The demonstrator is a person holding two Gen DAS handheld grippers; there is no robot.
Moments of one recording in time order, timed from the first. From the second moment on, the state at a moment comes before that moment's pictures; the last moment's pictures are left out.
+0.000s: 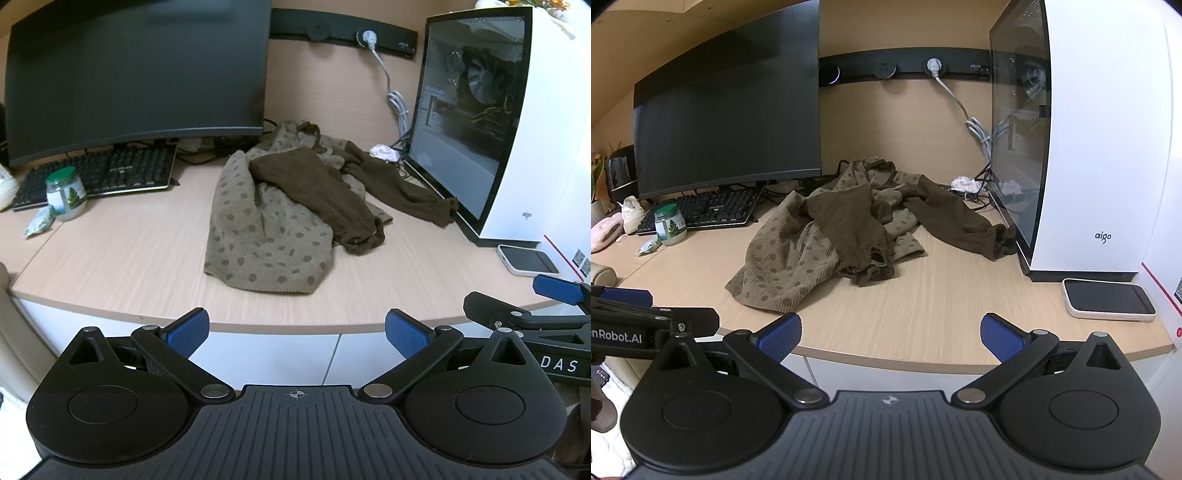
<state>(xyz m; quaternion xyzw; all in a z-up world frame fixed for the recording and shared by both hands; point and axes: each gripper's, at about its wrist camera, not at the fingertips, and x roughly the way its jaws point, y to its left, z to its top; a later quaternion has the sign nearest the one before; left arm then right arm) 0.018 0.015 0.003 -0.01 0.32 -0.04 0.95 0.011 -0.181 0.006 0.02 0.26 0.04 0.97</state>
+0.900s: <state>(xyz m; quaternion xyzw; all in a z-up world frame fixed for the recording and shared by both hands) 0.108 0.082 0.001 0.00 0.34 -0.13 0.93 0.071 -0.127 0.018 0.04 0.28 -0.07 0.96</state>
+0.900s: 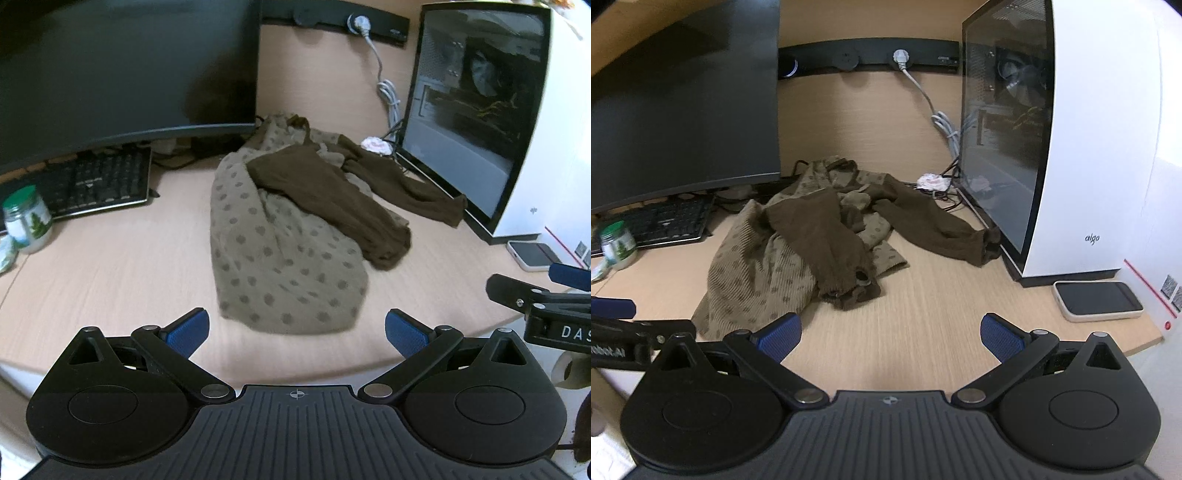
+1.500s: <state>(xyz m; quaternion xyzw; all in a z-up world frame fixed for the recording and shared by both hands) 0.295 0.065 -0.002 -0.10 0.37 -0.27 0.88 0.211 -0.177 0.029 0.12 0.33 -0.06 0.94</state>
